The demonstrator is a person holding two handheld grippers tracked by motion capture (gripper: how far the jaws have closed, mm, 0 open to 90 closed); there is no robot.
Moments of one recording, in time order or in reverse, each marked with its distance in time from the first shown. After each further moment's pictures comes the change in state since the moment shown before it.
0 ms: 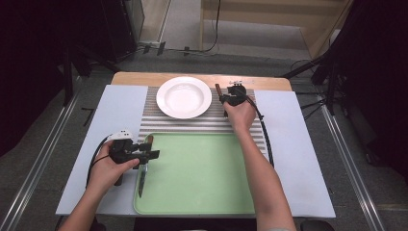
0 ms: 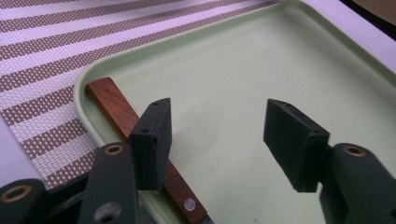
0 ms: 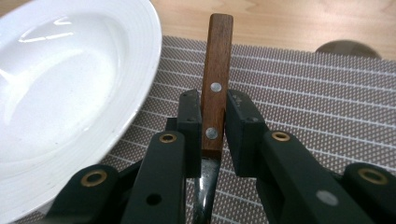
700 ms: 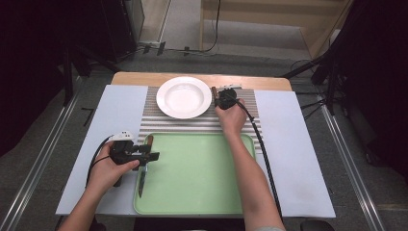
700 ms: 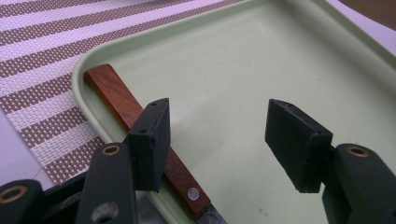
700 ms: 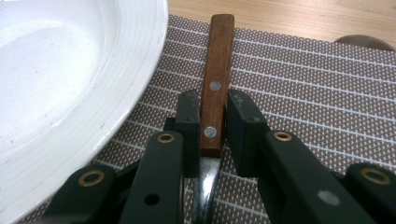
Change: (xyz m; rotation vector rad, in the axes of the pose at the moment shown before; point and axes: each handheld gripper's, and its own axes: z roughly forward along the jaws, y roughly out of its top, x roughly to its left) left arm 0.001 -0.004 0.002 0.031 0.010 0.008; right arm 0.020 -0.012 0.029 0.007 -0.107 -0.060
